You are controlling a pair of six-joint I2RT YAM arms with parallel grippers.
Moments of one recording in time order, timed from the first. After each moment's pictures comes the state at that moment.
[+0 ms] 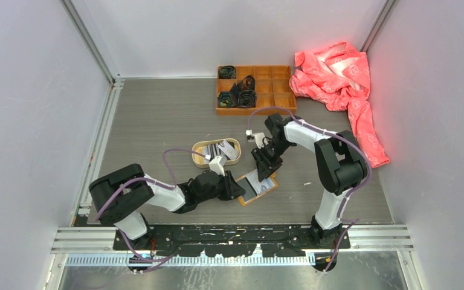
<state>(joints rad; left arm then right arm) -1.03 1.61 0.43 0.71 -0.03 -0.96 0.40 1.82 1.15 -0.90 -0.55 -0.28</state>
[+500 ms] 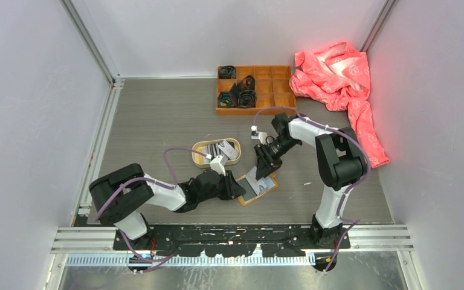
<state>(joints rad) -1.03 1.61 0.44 0.69 -0.03 -0.95 0.32 1.86 1.17 -0.97 -0.82 -0.29</state>
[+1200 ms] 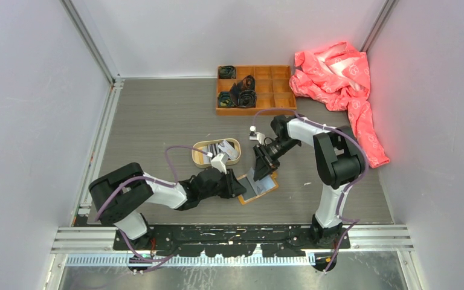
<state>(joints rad) -1.02 1.61 0.47 0.64 -0.02 -0.94 0.32 1.88 1.18 -1.01 -0.94 -0.32</state>
